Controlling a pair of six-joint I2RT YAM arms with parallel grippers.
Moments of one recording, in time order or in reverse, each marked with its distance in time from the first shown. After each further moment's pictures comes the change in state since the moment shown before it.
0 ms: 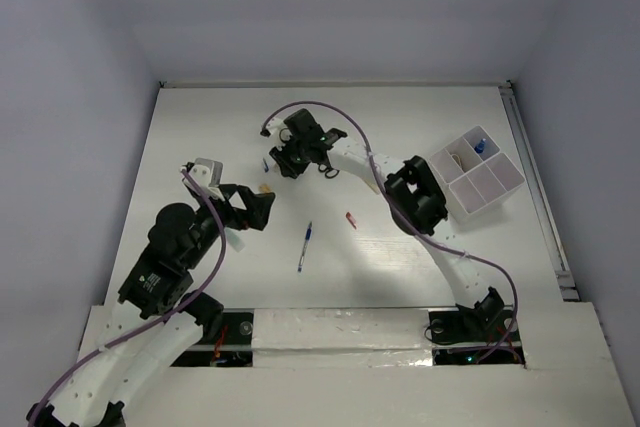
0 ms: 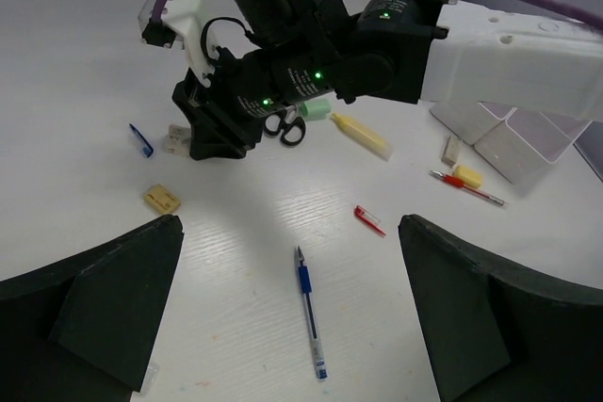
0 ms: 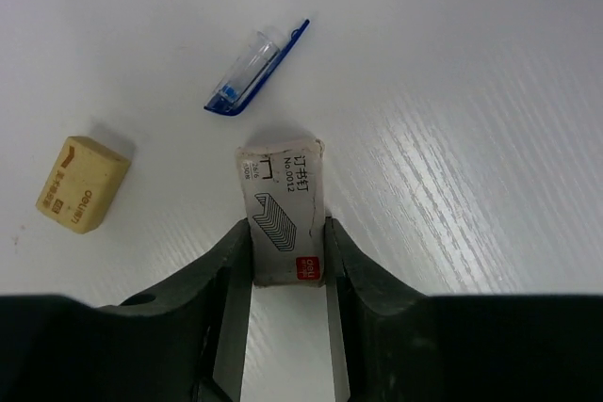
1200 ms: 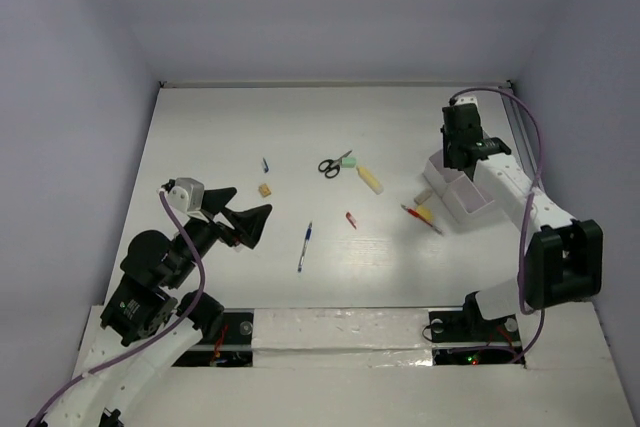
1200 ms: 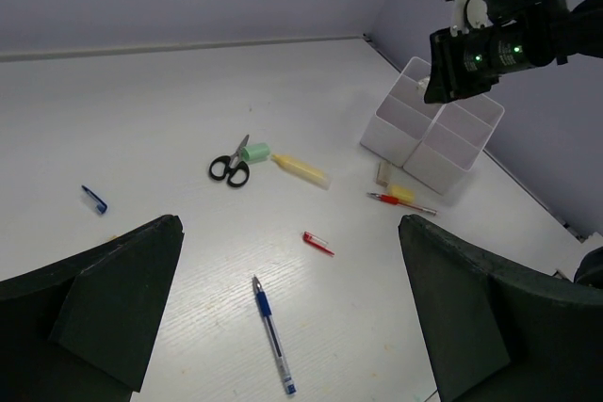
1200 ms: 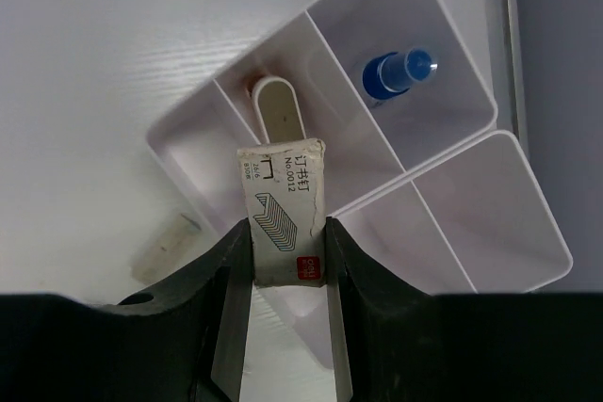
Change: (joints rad) left arm -0.061 -0.179 0.000 0.014 0.070 0.015; right arm -0.535 -1.099 -1.028 -0.033 0.691 0.327
